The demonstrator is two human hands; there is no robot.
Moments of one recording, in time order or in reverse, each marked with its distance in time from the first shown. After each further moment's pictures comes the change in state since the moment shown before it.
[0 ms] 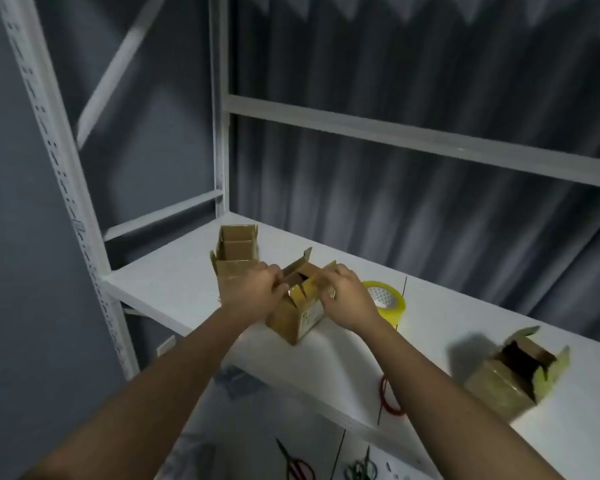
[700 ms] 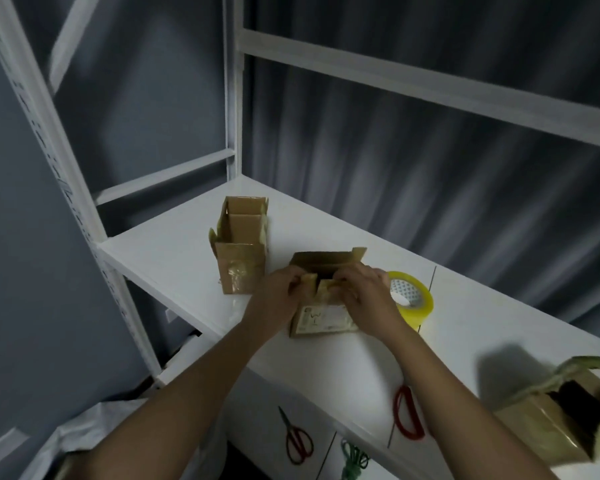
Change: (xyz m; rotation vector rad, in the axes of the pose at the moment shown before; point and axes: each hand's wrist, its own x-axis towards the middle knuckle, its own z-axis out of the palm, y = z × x) left_hand 0.026 -0.008 0.063 -0.436 0.049 -0.064; right_hand 0.035 0.058 0.038 0.027 0.045 -0.188
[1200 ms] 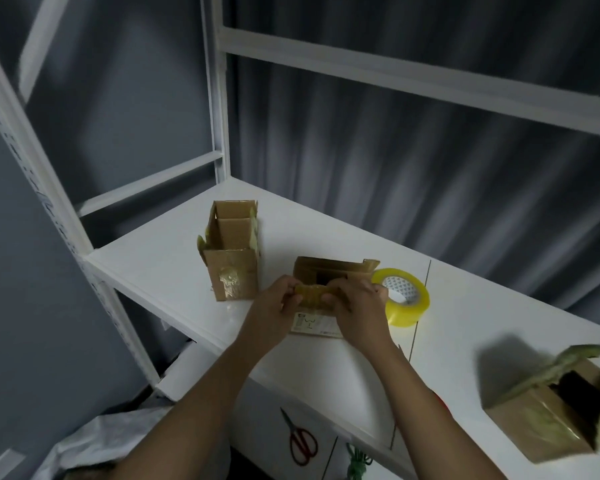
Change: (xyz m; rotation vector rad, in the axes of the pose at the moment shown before) left_hand -0.008 -0.015 0.014 -0.159 -0.039 0.041; right_hand -0.012 -0.017 0.016 0.004 0.150 0.217
